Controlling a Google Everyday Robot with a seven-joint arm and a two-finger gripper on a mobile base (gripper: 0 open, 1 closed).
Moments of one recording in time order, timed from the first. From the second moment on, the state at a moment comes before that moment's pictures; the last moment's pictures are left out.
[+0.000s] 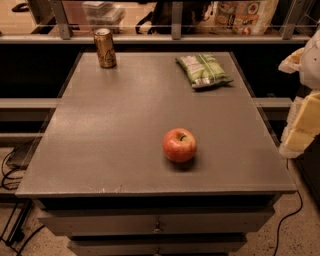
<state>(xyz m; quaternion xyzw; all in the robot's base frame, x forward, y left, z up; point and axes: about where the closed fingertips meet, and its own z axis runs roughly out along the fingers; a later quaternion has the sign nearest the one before) 0.438 -0.217 0.976 -0.60 0.78 -0.03 0.16</state>
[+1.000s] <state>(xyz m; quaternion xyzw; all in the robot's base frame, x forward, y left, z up) 0.452 -0.223 0.974 -0.57 0.79 0.00 0.21</state>
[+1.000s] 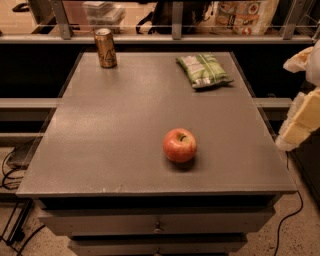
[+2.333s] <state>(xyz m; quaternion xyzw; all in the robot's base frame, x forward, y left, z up) 0.596 -0.192 0.975 -0.51 0.77 0.11 0.37</state>
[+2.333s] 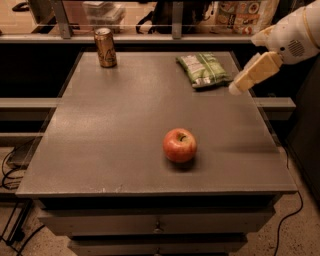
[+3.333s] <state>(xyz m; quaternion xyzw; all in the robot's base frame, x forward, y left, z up) 0.636 -0.160 0.970 -0.47 0.77 0.12 0.40</state>
